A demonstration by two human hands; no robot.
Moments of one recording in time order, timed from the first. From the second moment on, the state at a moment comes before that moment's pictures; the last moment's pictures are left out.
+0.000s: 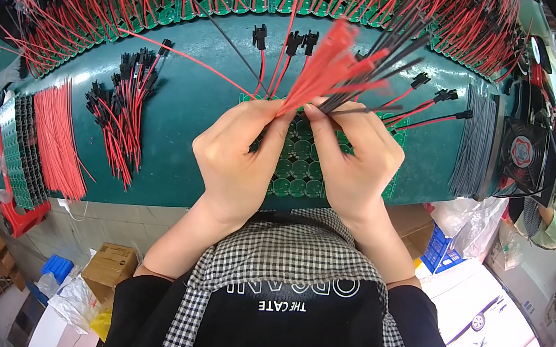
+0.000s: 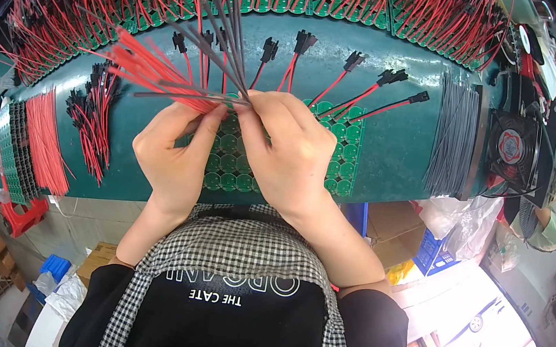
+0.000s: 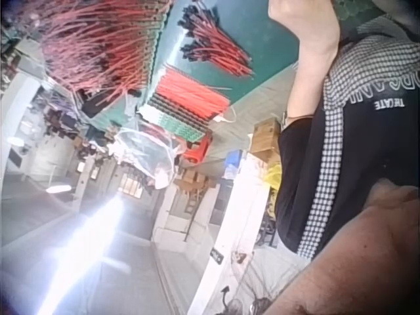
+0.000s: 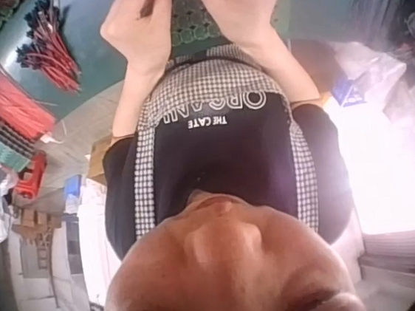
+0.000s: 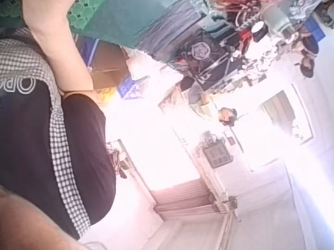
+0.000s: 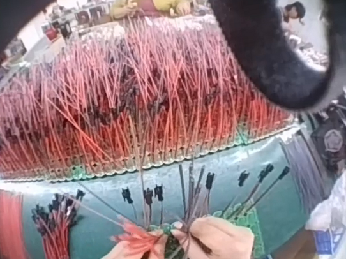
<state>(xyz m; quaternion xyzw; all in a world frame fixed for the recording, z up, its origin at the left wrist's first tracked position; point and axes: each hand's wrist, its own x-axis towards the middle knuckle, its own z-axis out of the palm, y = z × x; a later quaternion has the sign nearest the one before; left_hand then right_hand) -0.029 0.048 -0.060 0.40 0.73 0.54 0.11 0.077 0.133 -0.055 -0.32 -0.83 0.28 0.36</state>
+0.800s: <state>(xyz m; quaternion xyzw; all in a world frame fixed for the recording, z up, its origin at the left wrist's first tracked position) -0.026 0.045 -0.063 0.38 0.74 0.54 0.14 0.075 0.130 -0.048 -0.35 -0.82 0.31 0.32</state>
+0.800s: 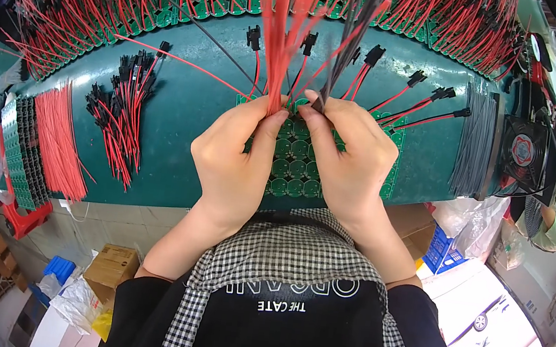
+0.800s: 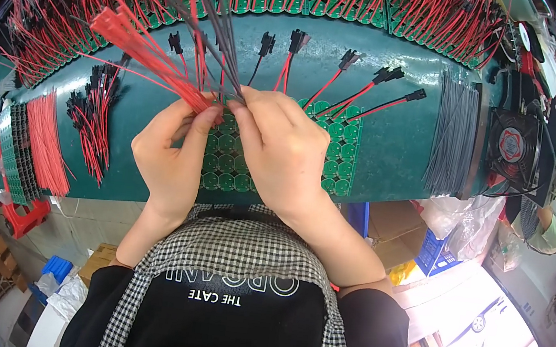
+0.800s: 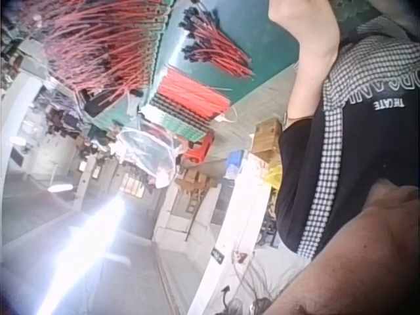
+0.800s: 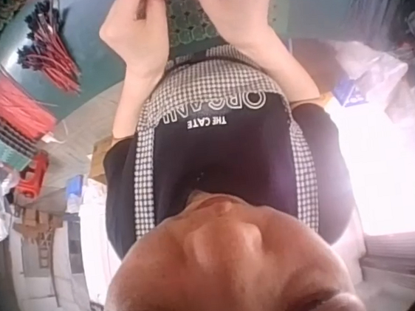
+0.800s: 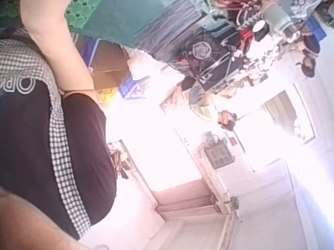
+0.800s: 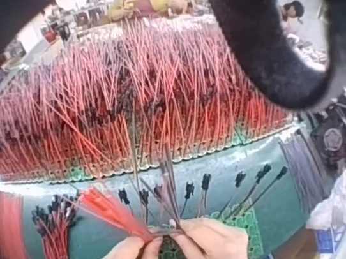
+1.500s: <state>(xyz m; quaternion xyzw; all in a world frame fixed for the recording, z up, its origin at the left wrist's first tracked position) -0.025 0.048 -0.058 0.28 0.69 0.62 0.26 0.073 0.145 -0.012 -0.35 -0.85 0.30 0.26</state>
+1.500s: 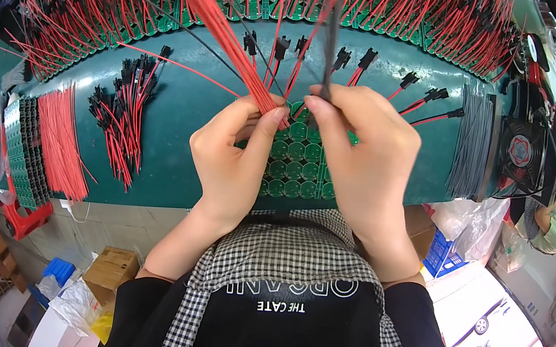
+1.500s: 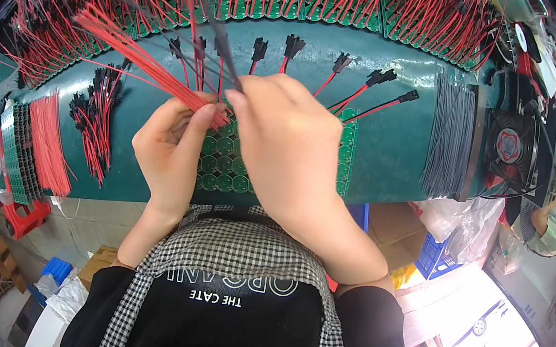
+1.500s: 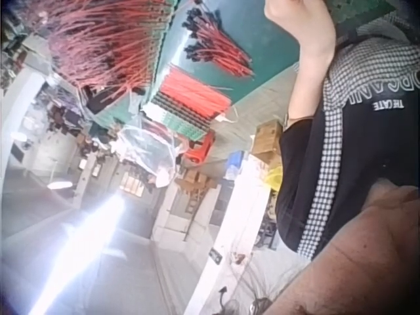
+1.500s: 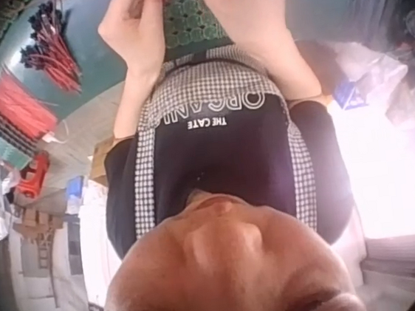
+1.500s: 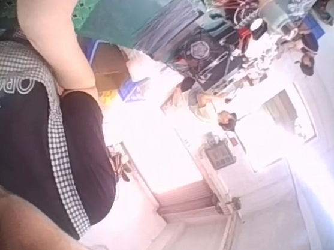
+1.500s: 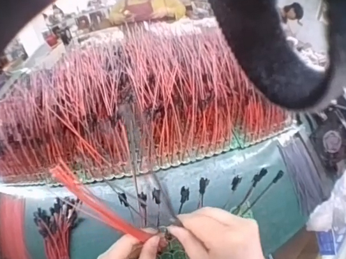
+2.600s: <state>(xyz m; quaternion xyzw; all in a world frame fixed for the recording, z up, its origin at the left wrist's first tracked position) -0.097 0.022 -0.053 0.22 0.50 0.78 0.30 0.122 0.131 -0.018 -0.39 -0.63 0.62 0.24</state>
